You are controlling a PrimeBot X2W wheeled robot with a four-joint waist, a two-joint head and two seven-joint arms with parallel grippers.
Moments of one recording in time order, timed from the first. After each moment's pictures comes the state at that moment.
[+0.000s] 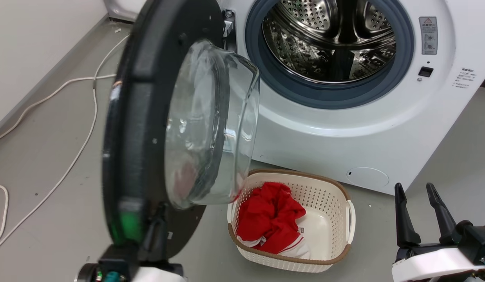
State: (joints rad) left arm 0.09 0.18 -0.28 -0.05 -0.30 0.18 -0.22; right arm 0.06 -0.05 -0.05 0.01 0.18 0.13 -0.21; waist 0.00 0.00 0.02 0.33
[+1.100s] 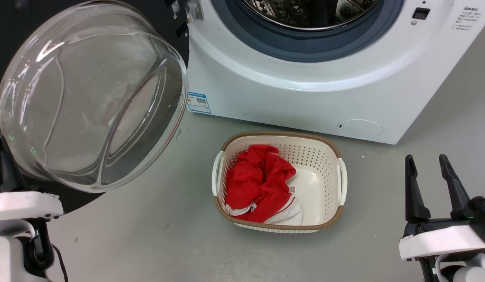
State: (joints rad) left arm -0.25 0.31 0.21 0.24 -0.38 0.08 -0.26; right arm -0.02 -0.05 -0.07 -0.05 0.14 0.13 -0.17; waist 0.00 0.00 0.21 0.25
